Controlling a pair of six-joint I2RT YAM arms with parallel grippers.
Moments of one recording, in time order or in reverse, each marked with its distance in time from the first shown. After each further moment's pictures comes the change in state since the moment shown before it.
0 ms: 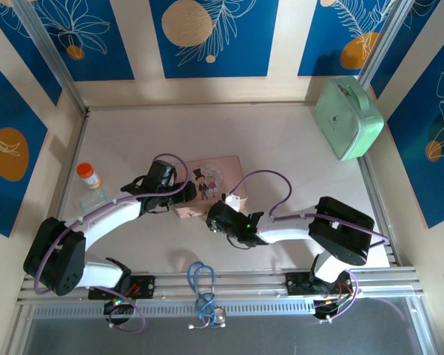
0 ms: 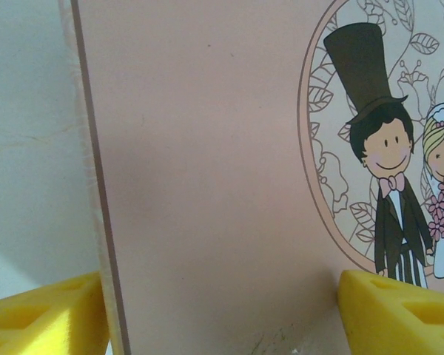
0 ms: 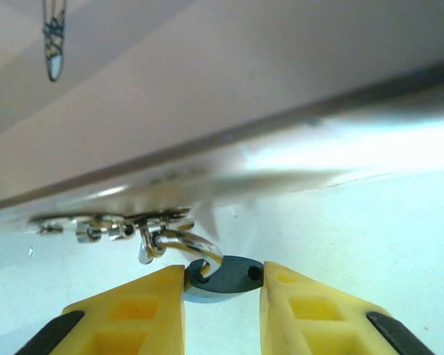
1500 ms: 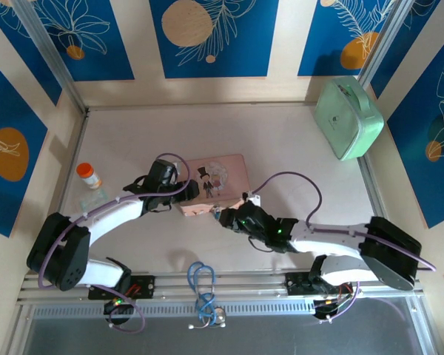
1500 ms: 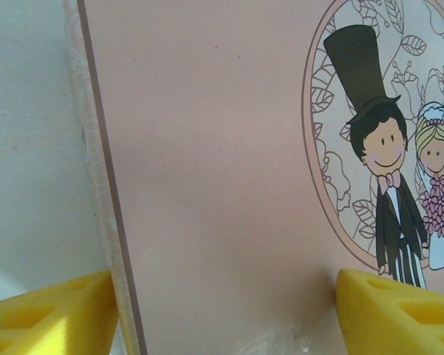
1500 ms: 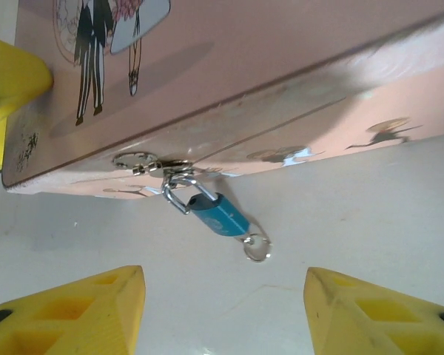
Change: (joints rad) left arm 0.013 0.036 -0.013 0.088 0.058 -0.001; right arm -0.076 -0.389 -0.207 -0.054 -0.064 -0.108
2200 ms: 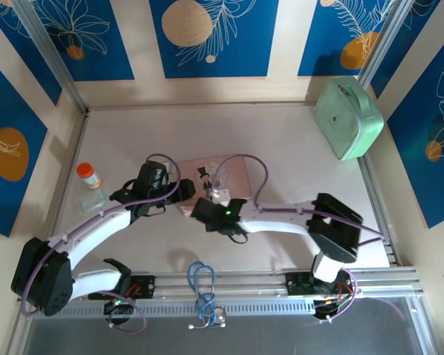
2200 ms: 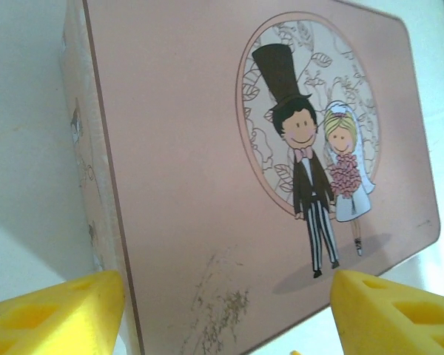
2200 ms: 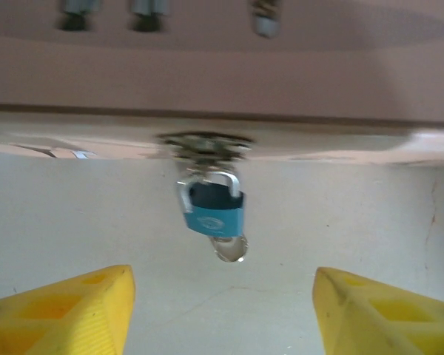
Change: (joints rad) left arm 0.003 -0.201 -0.026 -0.077 0.034 -0.056; right arm 0.152 0.518 0.643 -0.702 0.230 -0.112
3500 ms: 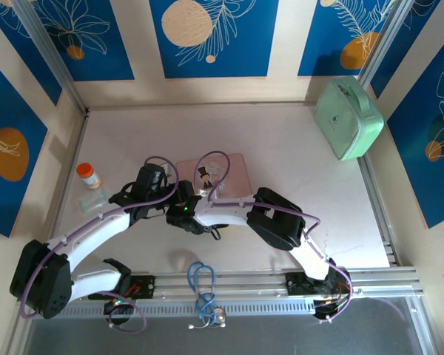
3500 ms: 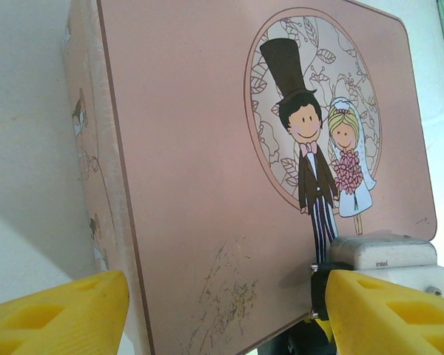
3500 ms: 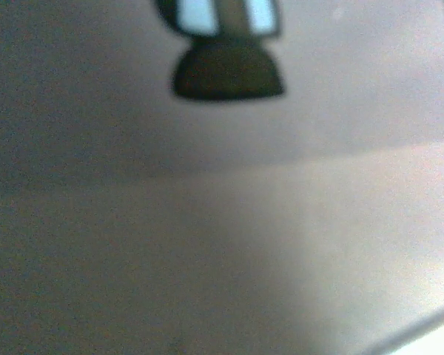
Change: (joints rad) left arm 0.004 -0.010 -0.038 0.038 0.012 -0.027; right arm -0.002 0.425 0.394 -0.415 0.183 0.188
